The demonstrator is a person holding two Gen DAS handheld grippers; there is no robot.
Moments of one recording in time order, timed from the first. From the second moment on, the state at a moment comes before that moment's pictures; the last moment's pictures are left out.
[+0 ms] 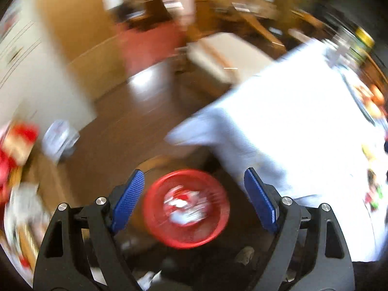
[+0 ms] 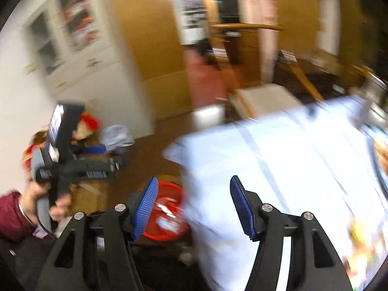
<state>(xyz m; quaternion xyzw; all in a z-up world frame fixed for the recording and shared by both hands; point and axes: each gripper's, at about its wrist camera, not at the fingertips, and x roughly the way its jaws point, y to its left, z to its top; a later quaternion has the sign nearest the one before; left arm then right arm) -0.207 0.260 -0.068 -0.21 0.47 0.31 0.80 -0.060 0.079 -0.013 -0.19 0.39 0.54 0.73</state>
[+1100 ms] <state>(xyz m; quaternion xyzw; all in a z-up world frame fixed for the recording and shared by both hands) 0.072 -0.077 -0.142 0.10 0.56 -0.15 0.81 -0.147 -0.342 -0.045 0.22 0.41 -0.06 0.88</state>
